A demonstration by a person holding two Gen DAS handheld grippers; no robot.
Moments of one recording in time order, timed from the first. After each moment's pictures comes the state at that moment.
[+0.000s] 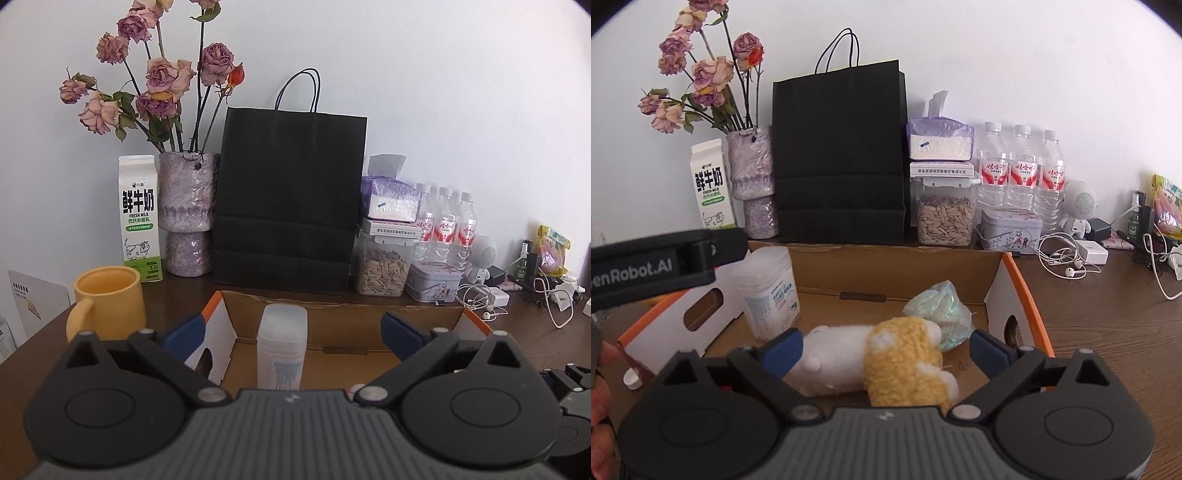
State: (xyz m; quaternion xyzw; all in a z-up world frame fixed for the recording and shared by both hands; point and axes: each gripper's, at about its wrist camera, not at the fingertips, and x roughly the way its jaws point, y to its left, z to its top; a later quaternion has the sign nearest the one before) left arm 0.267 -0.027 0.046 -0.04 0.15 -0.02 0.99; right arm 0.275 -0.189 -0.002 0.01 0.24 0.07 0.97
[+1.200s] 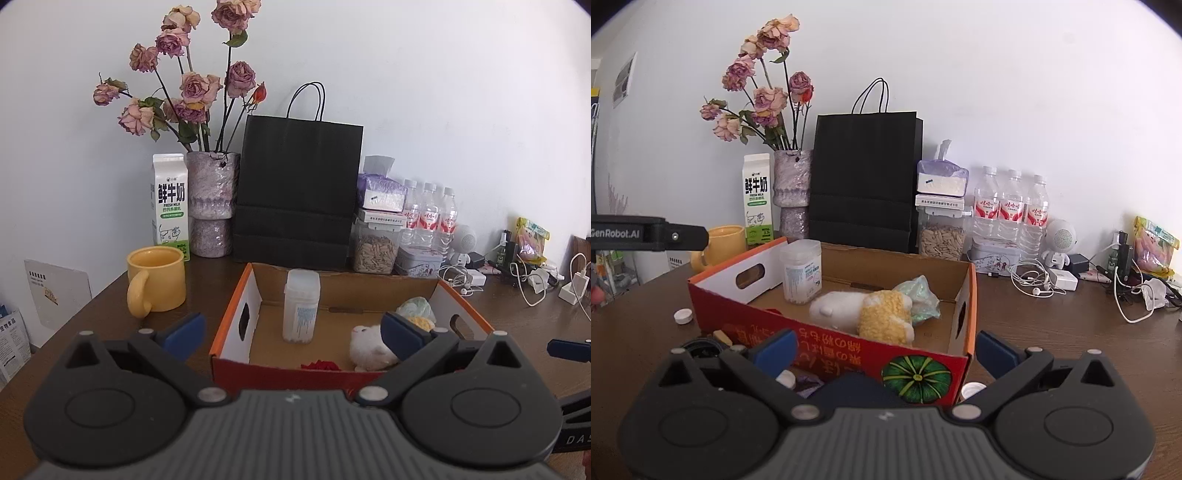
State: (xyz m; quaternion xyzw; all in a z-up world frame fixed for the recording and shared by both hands) left arm 0.160 0.007 0.060 -0.04 0.17 -0.03 0.98; right arm 0.143 -0.235 0.018 -0.04 0.19 0.11 0.97
